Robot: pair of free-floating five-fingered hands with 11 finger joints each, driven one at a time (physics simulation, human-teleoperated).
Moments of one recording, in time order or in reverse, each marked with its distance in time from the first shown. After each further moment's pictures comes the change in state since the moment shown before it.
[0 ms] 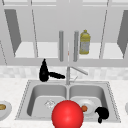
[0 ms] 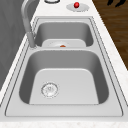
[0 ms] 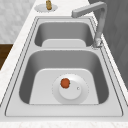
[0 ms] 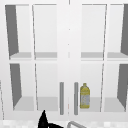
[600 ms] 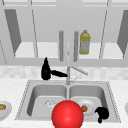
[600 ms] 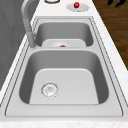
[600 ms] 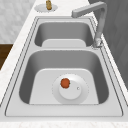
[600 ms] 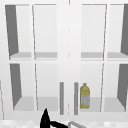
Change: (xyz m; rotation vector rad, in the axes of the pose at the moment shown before) left hand 0.005 -0.008 -0.015 0.010 0.006 0.000; right hand 0.000 0.000 0.000 0.000 0.000 0.000
